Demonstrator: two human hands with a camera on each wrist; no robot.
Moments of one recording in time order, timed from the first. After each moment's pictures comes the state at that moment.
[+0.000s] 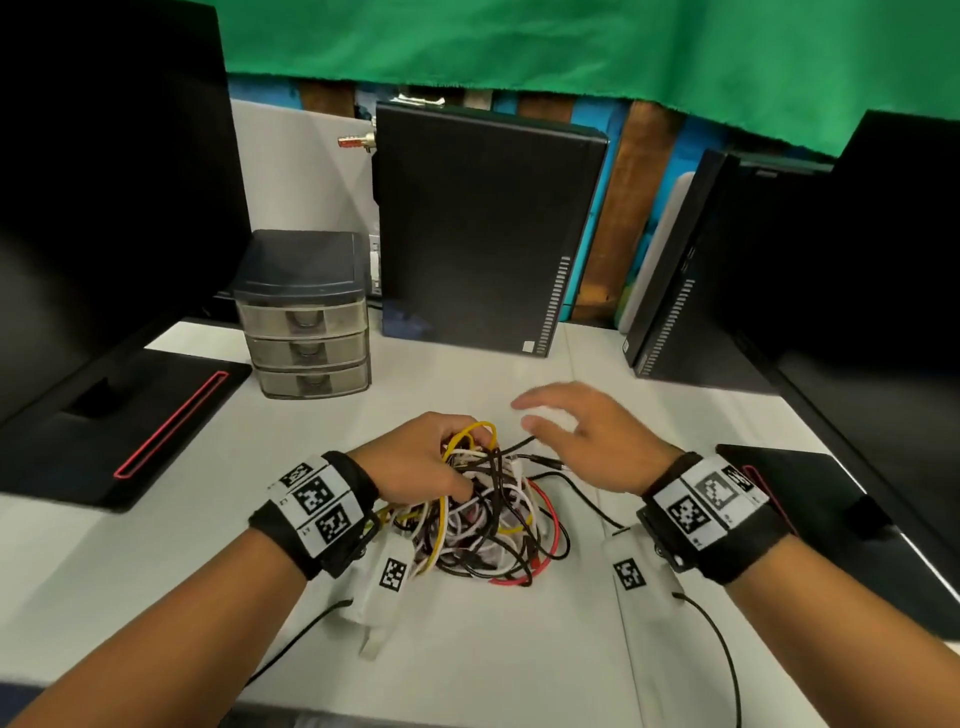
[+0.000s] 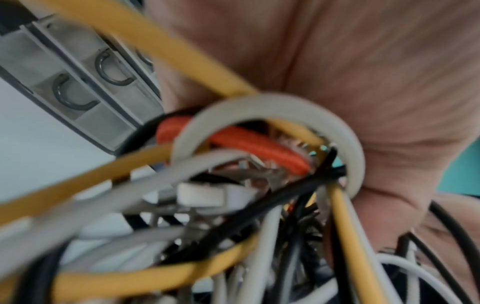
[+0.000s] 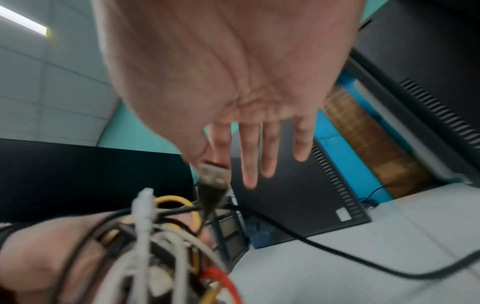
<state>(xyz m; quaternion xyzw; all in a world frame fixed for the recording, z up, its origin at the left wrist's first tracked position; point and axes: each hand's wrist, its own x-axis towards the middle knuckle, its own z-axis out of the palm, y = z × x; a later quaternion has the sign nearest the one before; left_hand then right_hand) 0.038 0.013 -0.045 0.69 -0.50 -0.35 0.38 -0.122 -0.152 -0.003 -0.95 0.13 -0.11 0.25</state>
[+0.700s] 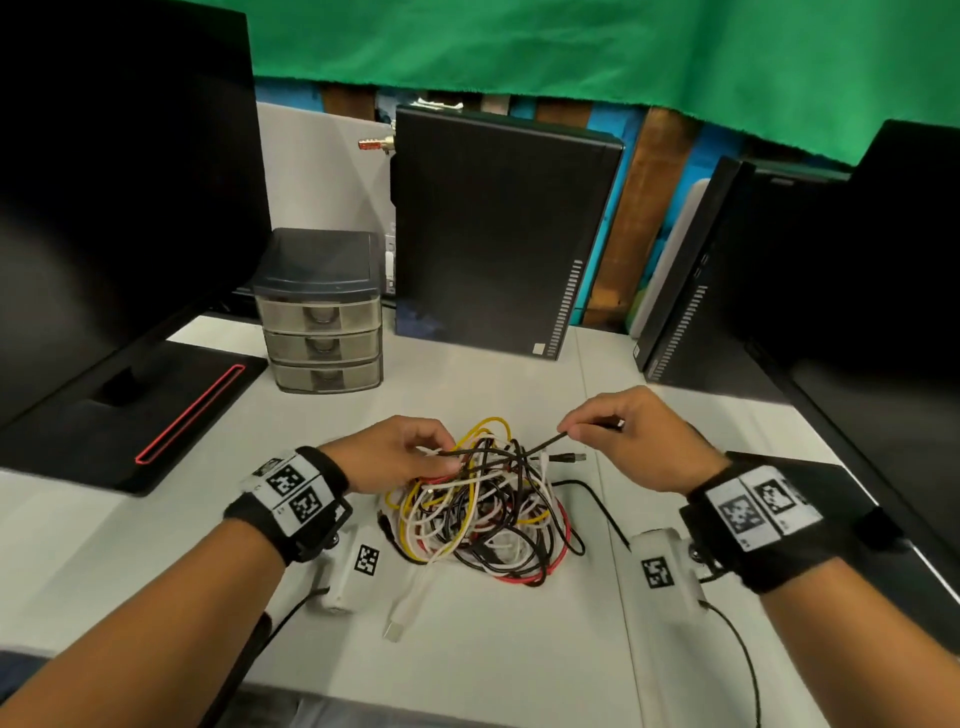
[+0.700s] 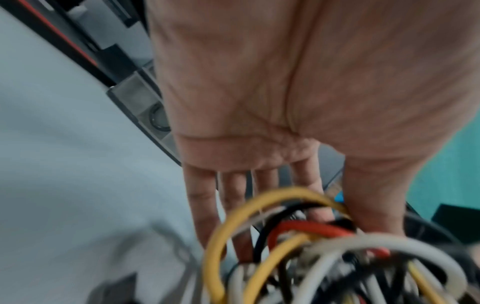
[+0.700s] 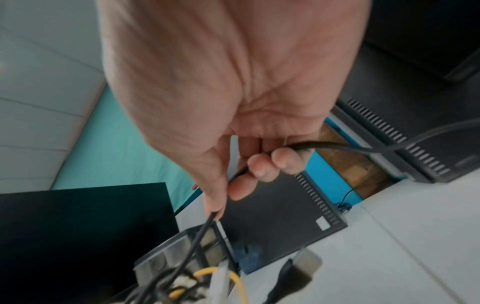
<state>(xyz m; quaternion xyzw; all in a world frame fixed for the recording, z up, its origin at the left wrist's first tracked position) 0.074 0.034 -0.074 0.69 -0.45 -0.38 0.41 -0.144 -0.169 0.005 -0.92 0.20 -0.10 0.32</state>
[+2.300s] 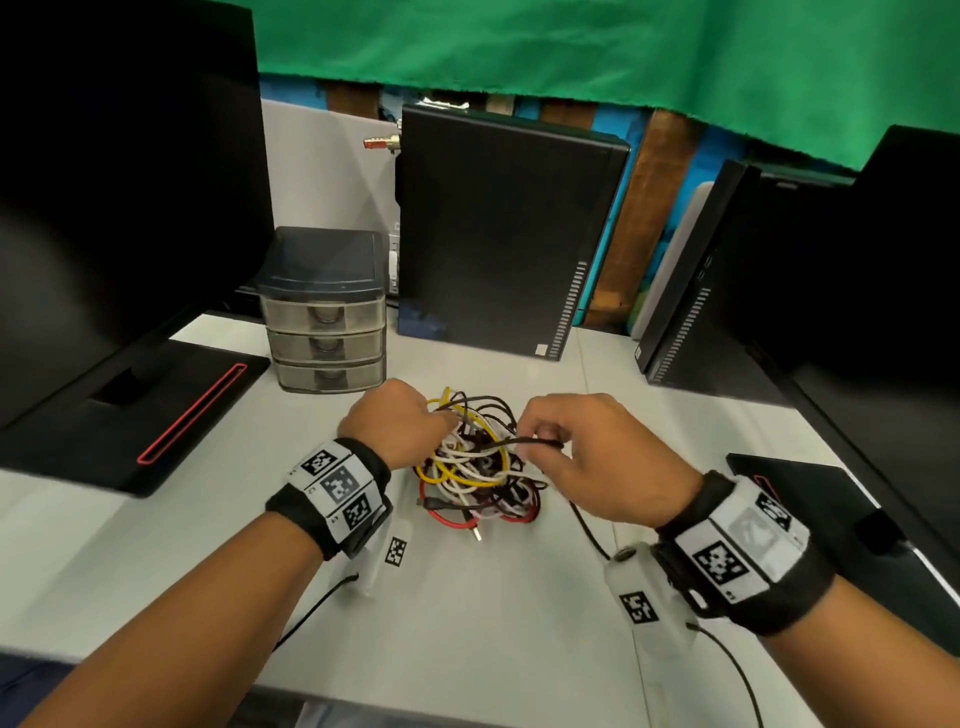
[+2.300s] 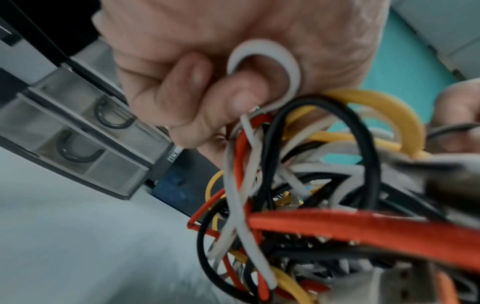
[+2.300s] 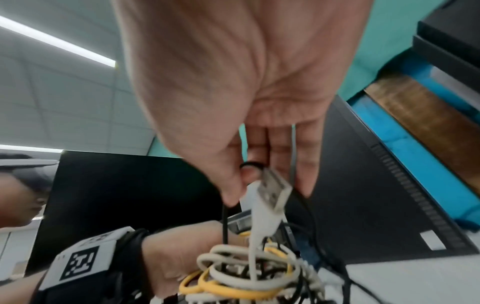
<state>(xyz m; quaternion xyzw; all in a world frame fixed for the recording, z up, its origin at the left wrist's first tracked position) 0.053 0.019 -0.031 0.90 -0.28 -0.12 0.32 -0.131 -0.107 0.025 -0.97 0.07 -0.12 0.19</state>
